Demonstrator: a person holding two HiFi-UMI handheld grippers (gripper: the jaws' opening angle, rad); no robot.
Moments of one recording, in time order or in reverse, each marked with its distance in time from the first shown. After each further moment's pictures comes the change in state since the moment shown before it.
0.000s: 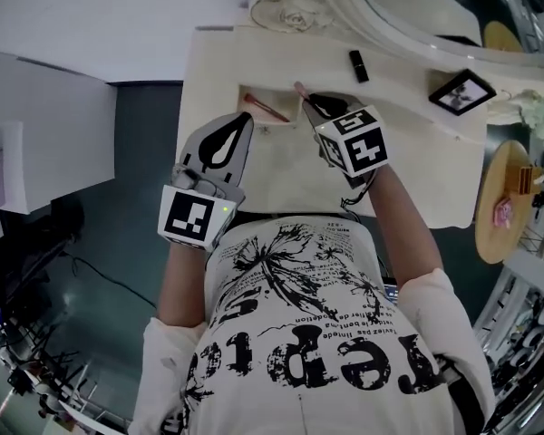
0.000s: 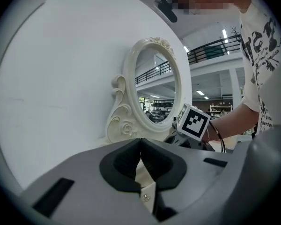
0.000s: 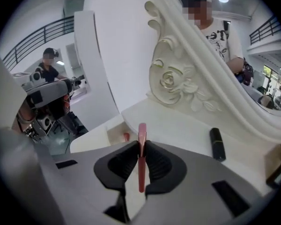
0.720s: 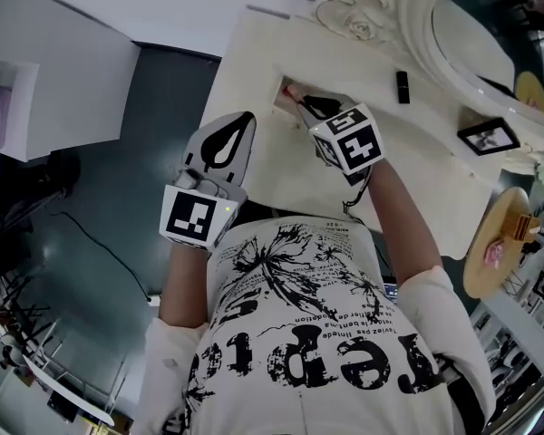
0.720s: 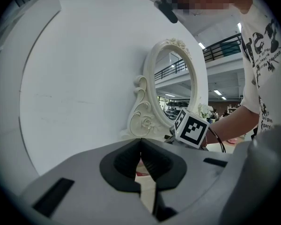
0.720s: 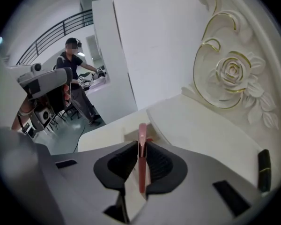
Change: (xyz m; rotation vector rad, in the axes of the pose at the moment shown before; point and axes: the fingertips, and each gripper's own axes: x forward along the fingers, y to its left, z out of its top) left arm -0.049 0.047 -0.034 -0.043 0.083 0.183; right arm 0.071 0.069 0.012 -0.177 0.069 0.213
